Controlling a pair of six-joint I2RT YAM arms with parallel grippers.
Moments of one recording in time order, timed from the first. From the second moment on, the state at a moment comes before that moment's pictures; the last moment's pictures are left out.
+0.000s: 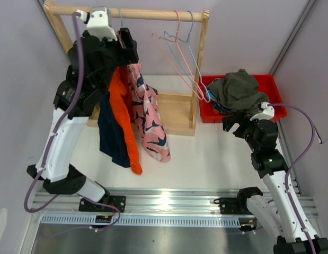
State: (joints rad) left arm -0.61 1.50 2.24 -0.70 -0.48 -0.13; right arm 0.16 0.71 0.72 -0.26 -0.02 0.46
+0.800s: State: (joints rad) left arm -0.45 1.72 2.20 -0.71 -0.34 -0.20; right arm 0.16 0.70 0.70 -0.29 0.02 0.46
